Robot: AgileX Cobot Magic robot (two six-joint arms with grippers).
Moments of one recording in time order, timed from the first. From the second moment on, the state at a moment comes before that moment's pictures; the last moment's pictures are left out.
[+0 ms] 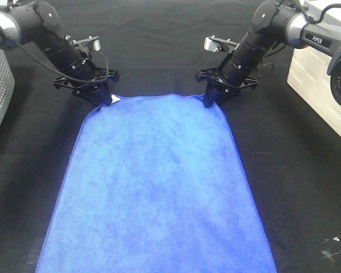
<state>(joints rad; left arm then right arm) -0.15 2.66 -2.37 -0.39 1.09 0.19 0.19 2.68 -2.35 0.40 1.10 -0.28</state>
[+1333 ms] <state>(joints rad) -0.15 2.65 -2.55 -0.39 0.87 0.29 0.20 2.64 -2.54 0.26 0.91 -0.30</state>
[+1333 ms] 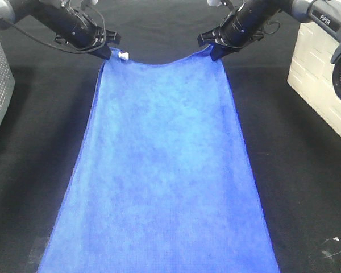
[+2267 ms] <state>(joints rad) -0.15 2.67 -2.55 -0.39 0.65 0.46 0.20 2.65 -2.53 0.25 0.65 -0.36</state>
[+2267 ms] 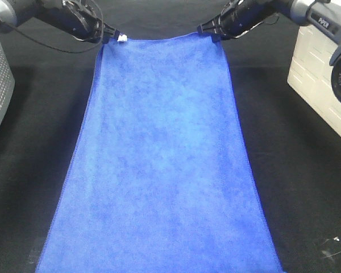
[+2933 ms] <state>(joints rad) -0.15 2.69 -2.55 -0.37 0.54 0.51 0.20 2.72 -2.52 0.25 0.53 -0.36</state>
